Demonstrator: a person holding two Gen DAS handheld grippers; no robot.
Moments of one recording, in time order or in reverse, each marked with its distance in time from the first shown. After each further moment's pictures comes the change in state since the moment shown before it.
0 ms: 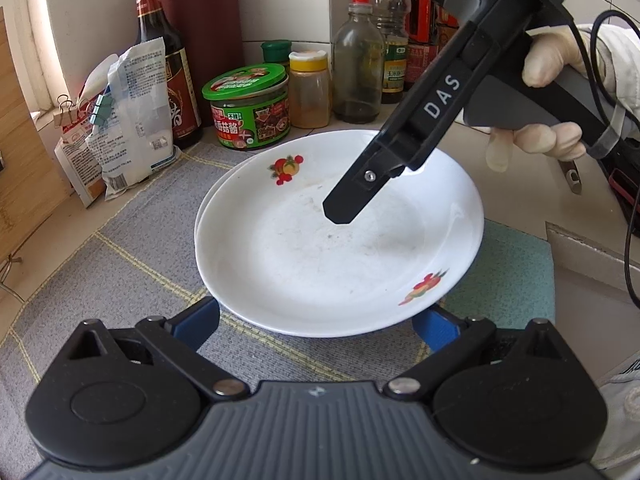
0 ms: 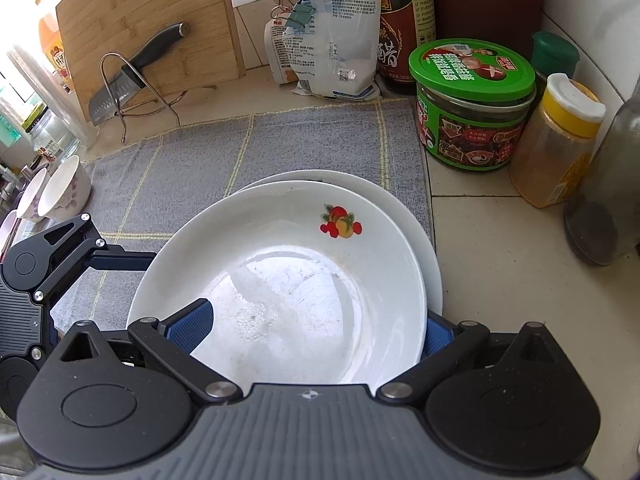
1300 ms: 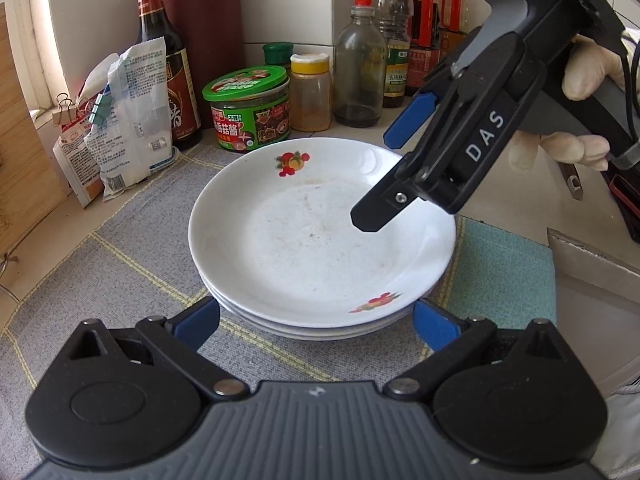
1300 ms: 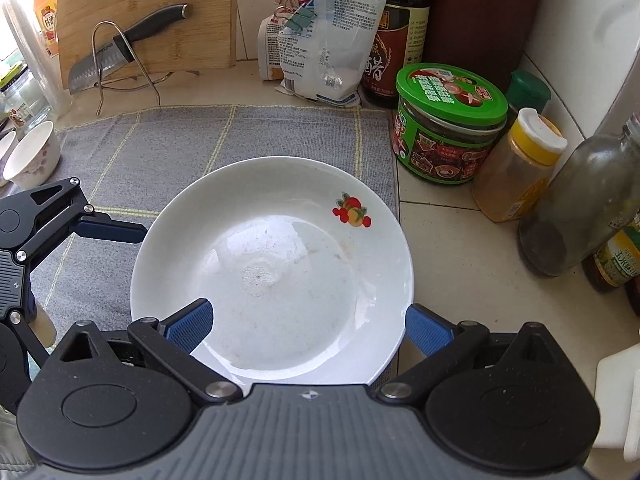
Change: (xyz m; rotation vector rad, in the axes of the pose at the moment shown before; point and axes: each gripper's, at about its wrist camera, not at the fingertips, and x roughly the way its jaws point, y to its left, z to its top) left arm 0.001 0.001 0.000 -0.016 -0.019 -0.005; right arm -0.014 0.025 -0.010 -0.111 -0.017 -0.192
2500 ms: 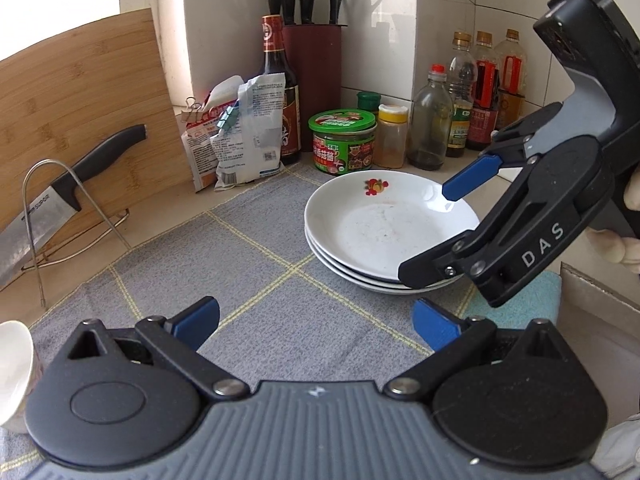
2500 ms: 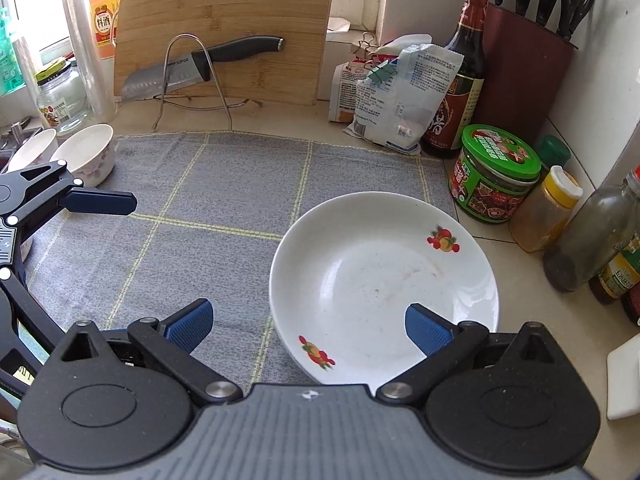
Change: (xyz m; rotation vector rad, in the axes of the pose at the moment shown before) left arm -0.094 0.020 -0.045 -0.183 -0.119 0.193; right arm -0.034 0.103 -0.020 -0.048 -0.132 -0.046
